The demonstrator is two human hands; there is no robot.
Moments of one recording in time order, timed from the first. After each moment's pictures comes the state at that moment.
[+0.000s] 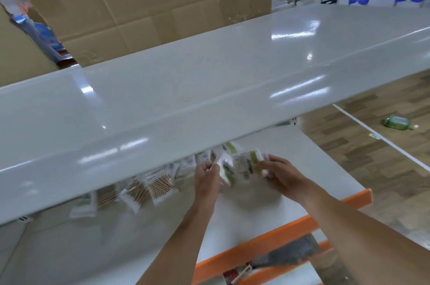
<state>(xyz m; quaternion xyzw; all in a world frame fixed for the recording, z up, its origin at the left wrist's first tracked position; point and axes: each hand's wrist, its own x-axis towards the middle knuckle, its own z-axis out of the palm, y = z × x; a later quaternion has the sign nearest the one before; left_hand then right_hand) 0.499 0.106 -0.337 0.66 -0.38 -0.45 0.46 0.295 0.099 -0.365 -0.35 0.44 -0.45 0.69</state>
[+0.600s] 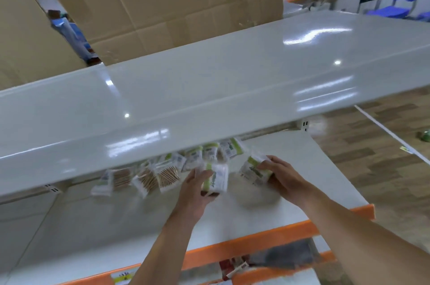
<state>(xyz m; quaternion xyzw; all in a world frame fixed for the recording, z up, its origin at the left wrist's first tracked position) 0.529 0.141 -0.335 0.55 -0.23 -0.60 0.53 0.288 0.093 -0.365 -0.36 0.45 -0.42 0.70</state>
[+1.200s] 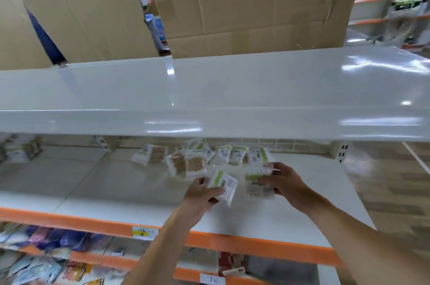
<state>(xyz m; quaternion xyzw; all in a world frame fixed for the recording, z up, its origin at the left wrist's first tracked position) 0.547 0.198 -0.319 0.59 -0.23 -0.55 0.54 0.317 0.090 -0.320 -0.53 0.46 -0.31 0.65</state>
